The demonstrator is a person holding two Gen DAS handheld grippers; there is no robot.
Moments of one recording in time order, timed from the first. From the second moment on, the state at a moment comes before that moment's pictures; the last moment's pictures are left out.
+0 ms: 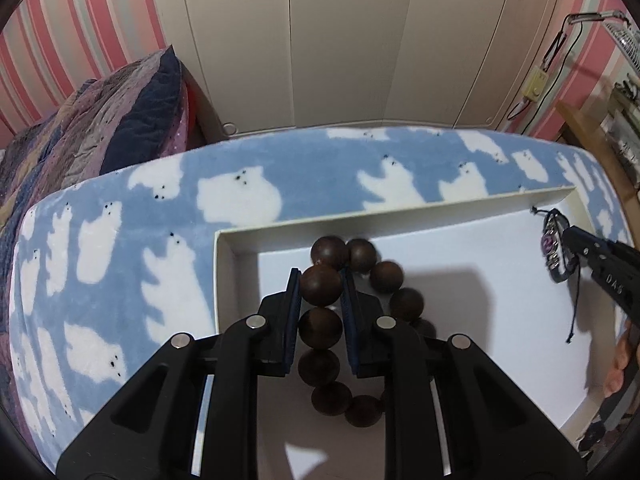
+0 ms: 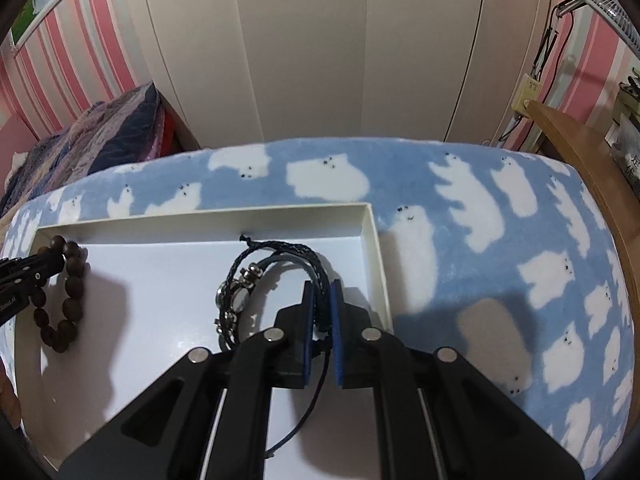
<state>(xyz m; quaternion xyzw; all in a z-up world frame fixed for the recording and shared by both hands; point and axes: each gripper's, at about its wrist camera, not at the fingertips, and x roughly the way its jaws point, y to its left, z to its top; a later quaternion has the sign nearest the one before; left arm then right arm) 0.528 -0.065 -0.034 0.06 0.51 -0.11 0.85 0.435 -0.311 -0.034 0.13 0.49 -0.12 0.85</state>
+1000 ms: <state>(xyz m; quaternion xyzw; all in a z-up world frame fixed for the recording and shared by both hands) 0.285 -0.018 0.080 0.07 0.36 -0.12 0.92 0.219 -0.268 0.067 0.11 0.35 -0.10 0.92</state>
